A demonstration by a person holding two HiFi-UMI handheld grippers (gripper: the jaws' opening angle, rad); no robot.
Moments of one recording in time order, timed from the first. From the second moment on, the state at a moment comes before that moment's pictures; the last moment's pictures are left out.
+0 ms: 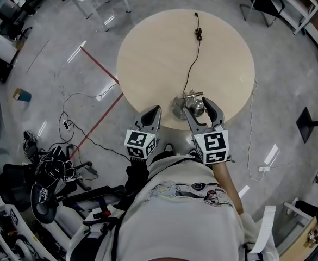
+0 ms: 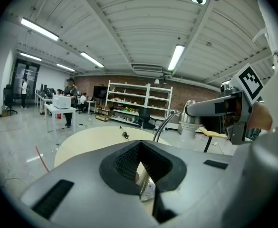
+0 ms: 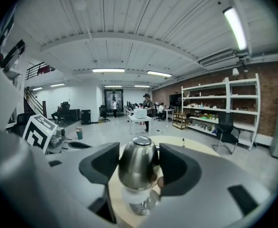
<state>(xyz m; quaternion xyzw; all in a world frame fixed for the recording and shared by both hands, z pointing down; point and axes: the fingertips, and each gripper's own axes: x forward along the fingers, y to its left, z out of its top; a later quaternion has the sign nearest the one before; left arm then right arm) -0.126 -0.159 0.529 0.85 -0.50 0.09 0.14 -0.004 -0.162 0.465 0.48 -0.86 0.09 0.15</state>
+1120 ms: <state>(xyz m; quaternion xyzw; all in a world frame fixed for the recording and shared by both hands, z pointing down) -0.113 -0.157 0.533 0.86 -0.48 0.10 0.14 0.009 -0.114 0.515 0.47 -0.86 0.10 0.19</state>
